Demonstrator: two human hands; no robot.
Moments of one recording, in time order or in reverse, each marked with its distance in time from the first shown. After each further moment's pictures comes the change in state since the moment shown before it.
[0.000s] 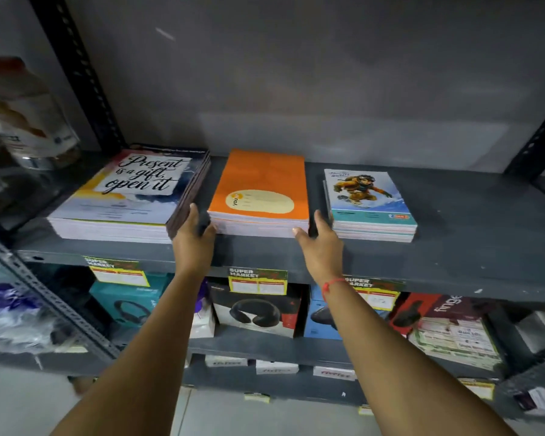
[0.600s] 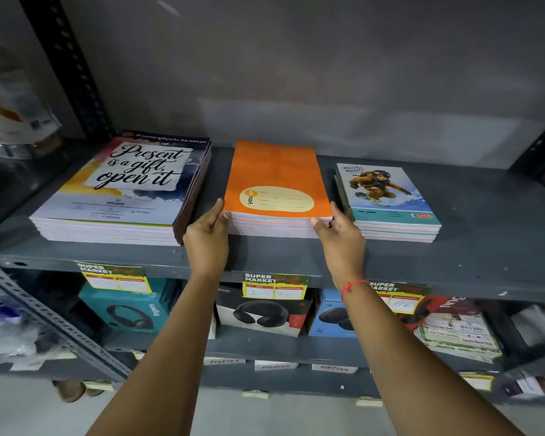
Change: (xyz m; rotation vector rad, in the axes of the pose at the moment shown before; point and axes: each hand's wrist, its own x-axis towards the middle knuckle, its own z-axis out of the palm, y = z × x) left_hand 0.016 -0.005 0.007 -0.287 0.011 0.004; right_hand 0.018 0.009 0.021 0.149 0.150 -0.028
